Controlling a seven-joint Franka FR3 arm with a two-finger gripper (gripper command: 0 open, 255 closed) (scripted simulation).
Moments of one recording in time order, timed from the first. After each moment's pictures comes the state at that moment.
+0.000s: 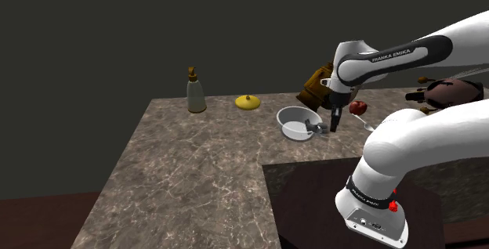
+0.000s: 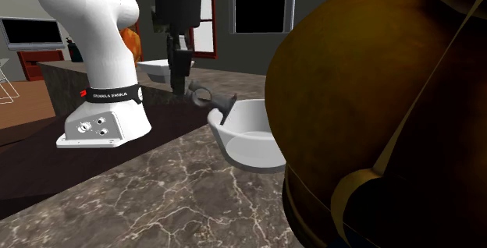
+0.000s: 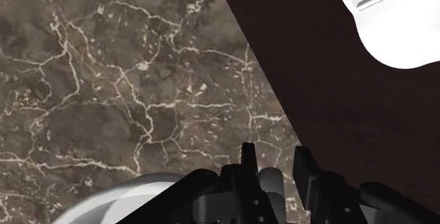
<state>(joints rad) -0.22 -0.80 -0.64 -2.92 -0.45 1.99 -0.63</state>
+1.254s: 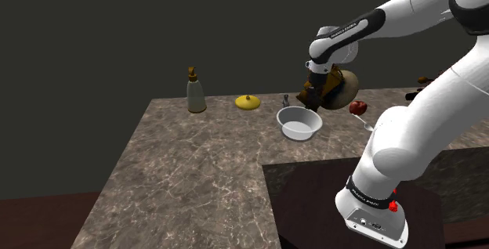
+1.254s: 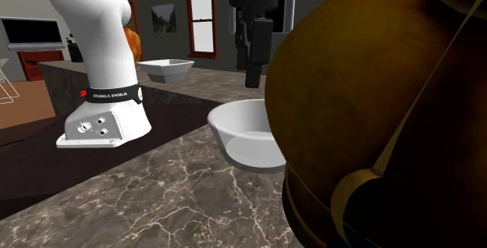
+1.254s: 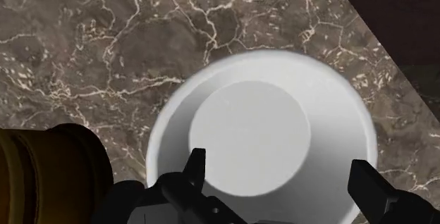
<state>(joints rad) 0.03 -0.34 -0.75 -2.54 -0.16 2.14 -0.55</state>
